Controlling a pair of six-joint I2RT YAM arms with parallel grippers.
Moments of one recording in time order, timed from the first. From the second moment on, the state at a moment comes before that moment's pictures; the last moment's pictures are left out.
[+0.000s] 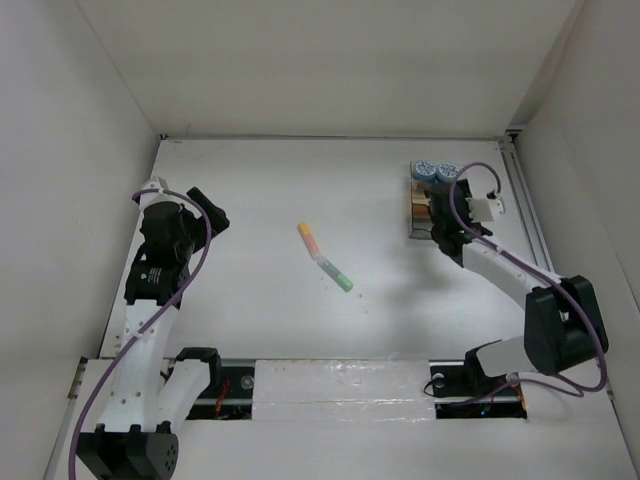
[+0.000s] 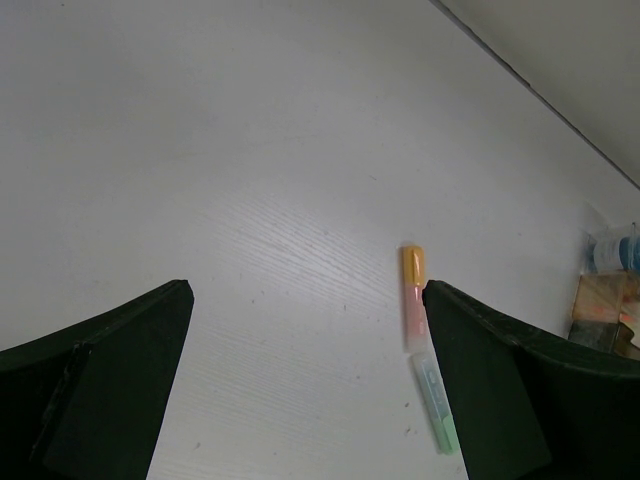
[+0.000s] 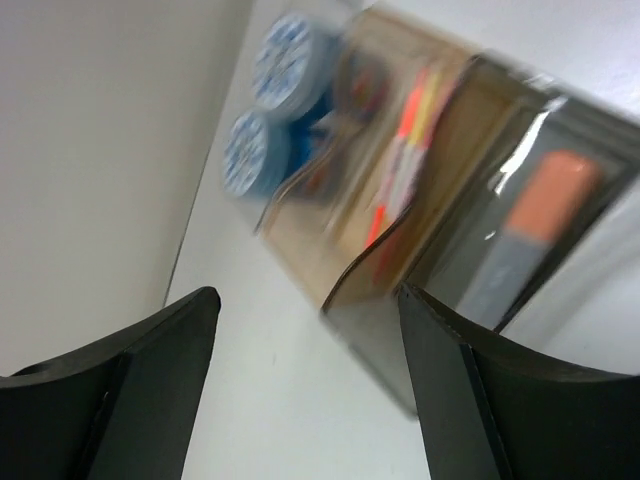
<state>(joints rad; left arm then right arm) -0.03 0.81 0.88 -0.55 -0.12 -0.60 0.28 1.41 0.84 -0.03 0.70 1.38</state>
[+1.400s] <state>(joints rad) -0.03 0.80 0.88 -0.60 -0.27 -0.67 0.83 2.36 1.94 -0.51 0.28 0.38</state>
